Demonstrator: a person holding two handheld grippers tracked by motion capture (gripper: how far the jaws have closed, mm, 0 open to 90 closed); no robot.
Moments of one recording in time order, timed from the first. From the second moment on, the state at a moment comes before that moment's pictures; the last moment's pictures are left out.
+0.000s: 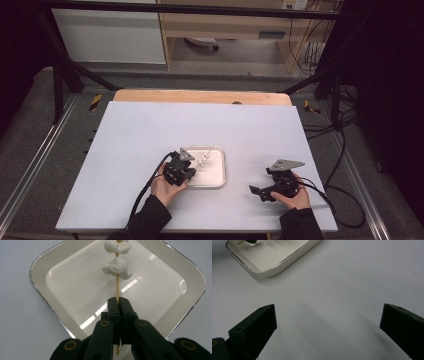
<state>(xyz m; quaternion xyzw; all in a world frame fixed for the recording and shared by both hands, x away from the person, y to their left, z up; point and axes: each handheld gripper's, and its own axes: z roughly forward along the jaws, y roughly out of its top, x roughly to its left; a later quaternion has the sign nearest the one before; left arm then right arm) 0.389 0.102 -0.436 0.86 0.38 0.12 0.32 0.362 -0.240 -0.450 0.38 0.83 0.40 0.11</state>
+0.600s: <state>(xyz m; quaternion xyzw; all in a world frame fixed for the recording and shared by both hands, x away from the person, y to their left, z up) 0.386 0.105 -0.432 0.87 0.36 0.11 0.32 0.362 -0.240 -0.450 0.38 0.83 0.40 0.11</state>
